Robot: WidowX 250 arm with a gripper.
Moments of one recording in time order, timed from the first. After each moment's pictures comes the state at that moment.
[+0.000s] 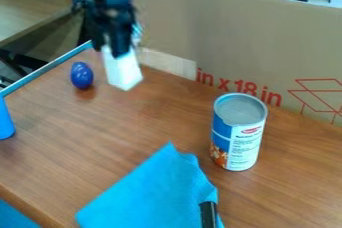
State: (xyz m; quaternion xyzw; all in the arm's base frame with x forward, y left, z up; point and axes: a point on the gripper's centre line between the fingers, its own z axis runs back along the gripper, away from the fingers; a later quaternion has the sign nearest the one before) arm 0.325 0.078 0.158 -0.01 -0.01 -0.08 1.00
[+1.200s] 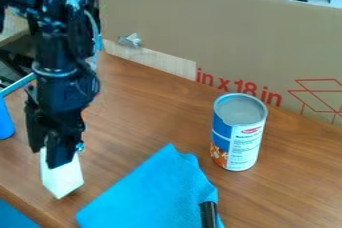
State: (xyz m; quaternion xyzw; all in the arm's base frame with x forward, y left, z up) arm 0.197 0.060 0.080 0.05 0.08 -0.12 0.99
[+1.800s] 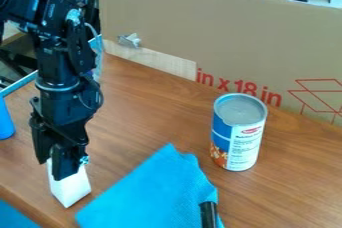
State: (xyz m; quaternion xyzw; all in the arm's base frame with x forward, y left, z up) arm 0.194 0.050 0.068 0.03 0.07 -0.13 0.99
